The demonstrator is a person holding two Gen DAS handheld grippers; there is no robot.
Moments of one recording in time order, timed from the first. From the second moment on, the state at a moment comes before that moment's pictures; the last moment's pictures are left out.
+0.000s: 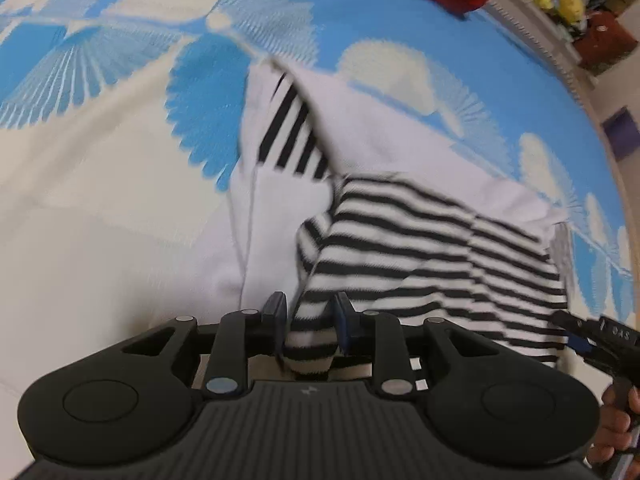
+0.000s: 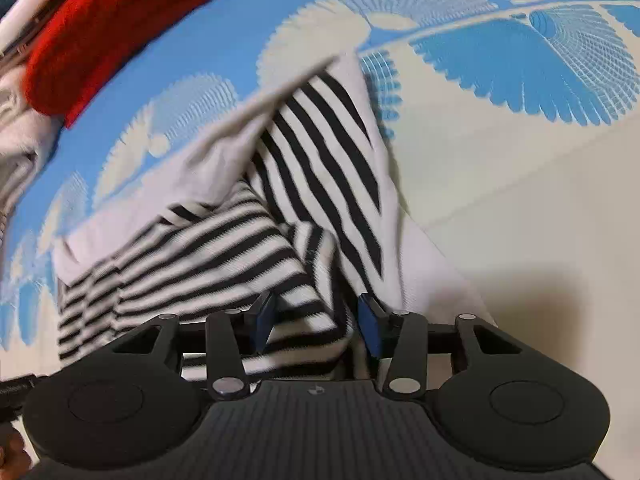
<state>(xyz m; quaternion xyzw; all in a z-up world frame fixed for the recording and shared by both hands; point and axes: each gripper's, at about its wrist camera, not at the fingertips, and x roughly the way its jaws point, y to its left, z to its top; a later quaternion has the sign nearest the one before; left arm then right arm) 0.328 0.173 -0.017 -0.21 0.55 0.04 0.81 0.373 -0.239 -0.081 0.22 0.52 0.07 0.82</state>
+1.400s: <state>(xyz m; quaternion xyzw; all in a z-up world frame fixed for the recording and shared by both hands) 0.064 0.155 -0.007 -0.24 0.56 0.06 0.79 0.098 -0.328 -0.069 0.23 0.53 0.00 0.82</state>
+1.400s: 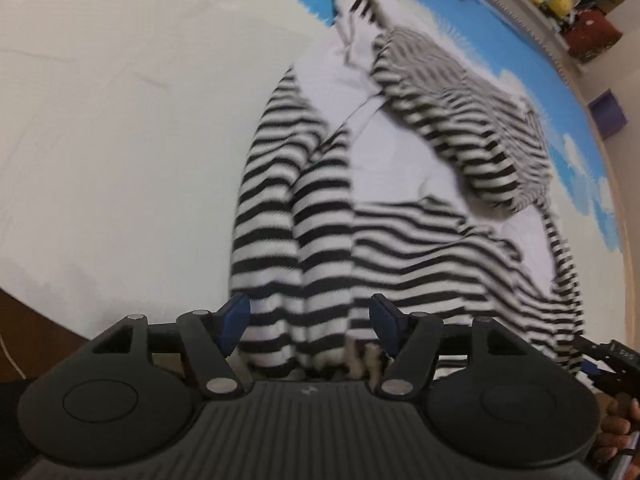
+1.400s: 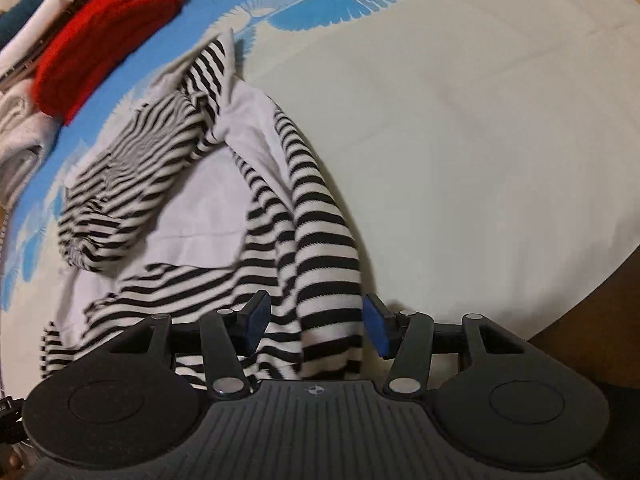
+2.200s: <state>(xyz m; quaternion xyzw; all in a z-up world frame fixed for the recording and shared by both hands) 0.032 0.147 -0.008 -0.21 0.54 0.09 0.81 0.085 -0.335 -0.074 0.21 0.55 -0.01 0.81</state>
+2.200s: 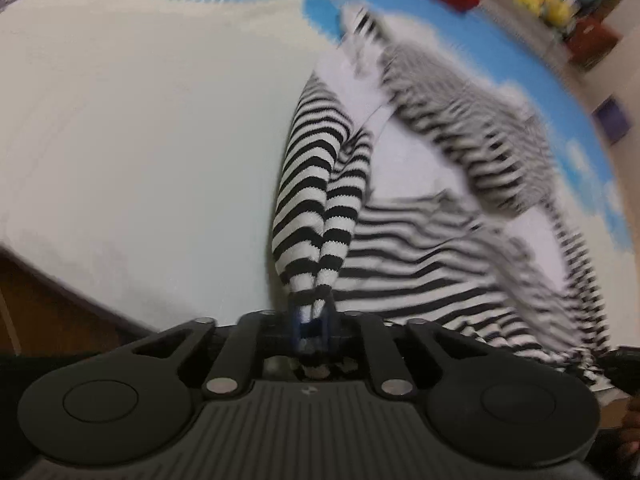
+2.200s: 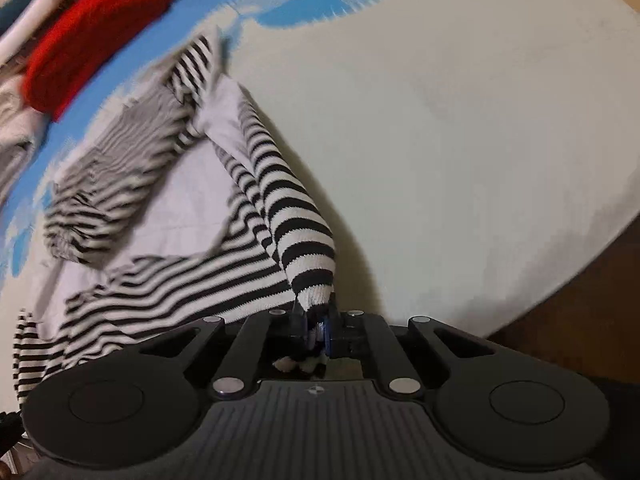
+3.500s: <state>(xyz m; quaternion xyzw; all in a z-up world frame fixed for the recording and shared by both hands) 0.037 0.158 -0.027 -0.24 0.56 0.10 0.79 0.079 -0.309 -0.081 0.14 0.55 0.02 0.82</state>
